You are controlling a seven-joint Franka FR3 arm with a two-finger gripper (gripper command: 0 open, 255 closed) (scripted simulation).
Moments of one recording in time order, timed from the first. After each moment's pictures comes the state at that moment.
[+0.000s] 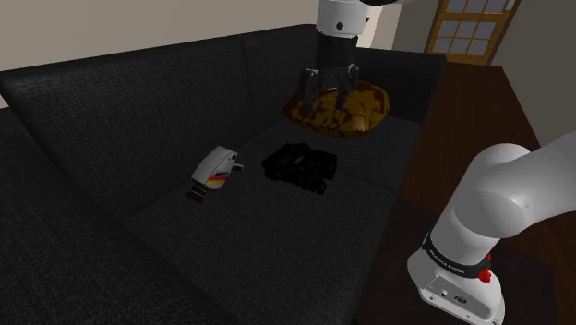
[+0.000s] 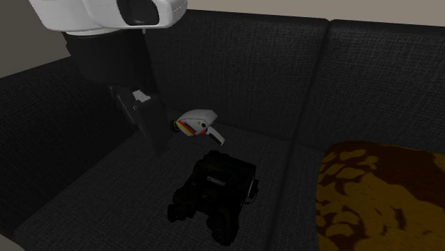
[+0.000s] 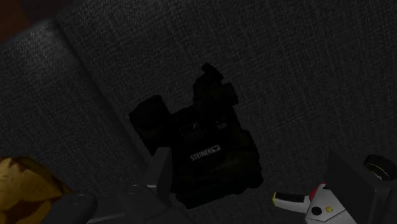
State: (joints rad) arm -0.05 -0.71 0.23 -2.35 0.17 1.74 0.38
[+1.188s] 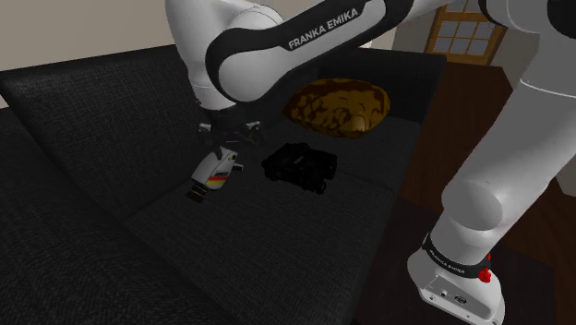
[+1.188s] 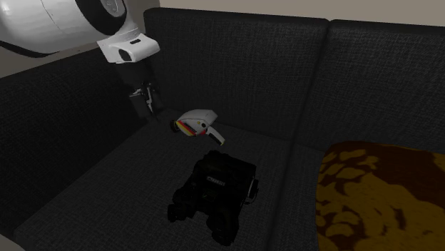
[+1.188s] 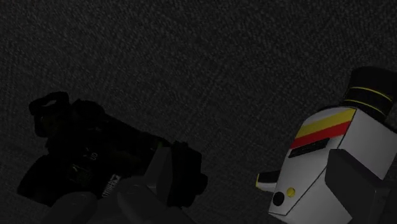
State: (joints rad) arm -0.29 -0.01 0.86 -1.98 -0.22 1.95 1.51
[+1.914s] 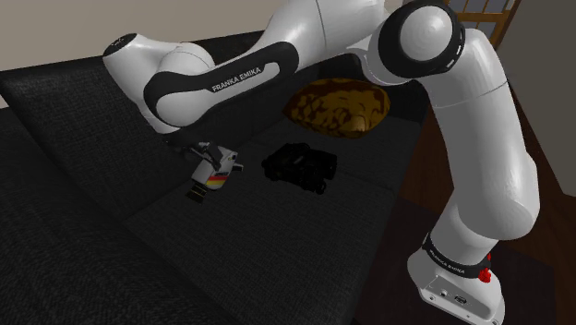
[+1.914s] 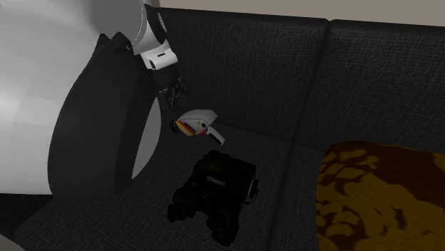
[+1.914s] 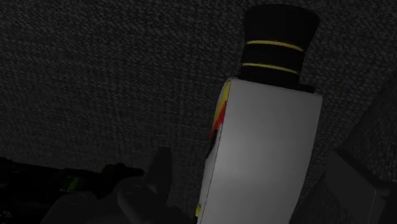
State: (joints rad) arm 0.04 0.62 0.71 -1.39 -0.66 1.68 2.05
